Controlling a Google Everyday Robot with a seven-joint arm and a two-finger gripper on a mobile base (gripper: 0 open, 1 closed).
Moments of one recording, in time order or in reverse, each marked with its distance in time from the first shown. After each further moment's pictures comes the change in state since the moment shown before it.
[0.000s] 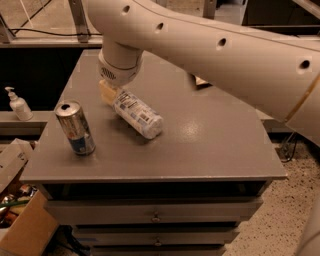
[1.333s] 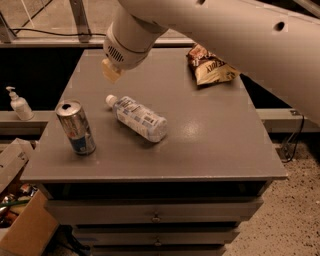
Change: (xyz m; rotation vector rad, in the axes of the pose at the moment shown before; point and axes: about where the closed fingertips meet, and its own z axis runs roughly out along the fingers) arm -0.014 -0.005 -0.057 -0.040 -0.184 0.029
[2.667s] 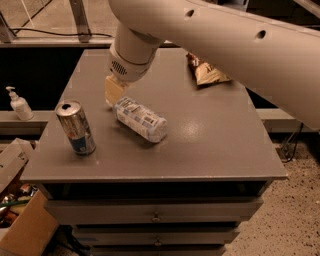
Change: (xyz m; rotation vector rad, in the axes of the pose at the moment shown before) arm 0.033 0.006 0.021 -0.024 0.127 -0.007
